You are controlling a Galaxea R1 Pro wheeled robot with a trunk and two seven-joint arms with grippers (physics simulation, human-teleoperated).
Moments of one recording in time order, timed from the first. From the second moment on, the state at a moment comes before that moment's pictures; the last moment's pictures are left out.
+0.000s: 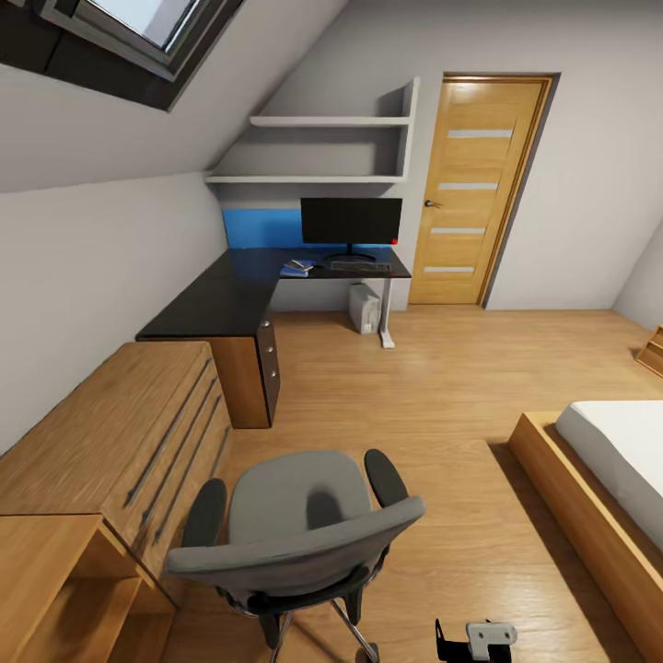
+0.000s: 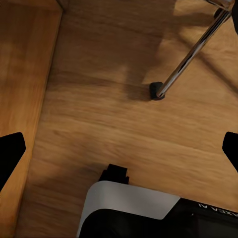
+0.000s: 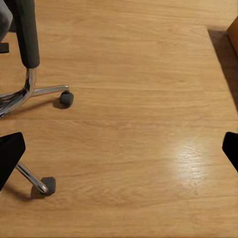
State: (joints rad) left arm -0.27 0.01 -0.72 -0.19 0.88 -0.23 0.26; right arm -0.36 -0.02 0.33 -0.10 -0.22 -0.61 -0.21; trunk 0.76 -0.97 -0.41
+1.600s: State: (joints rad) left arm -0.27 0.01 -0.72 -0.19 0.88 -0.26 0.27; right arm -0.36 -0.01 0.33 -0.10 -0.22 -0.61 -0.20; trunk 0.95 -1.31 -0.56
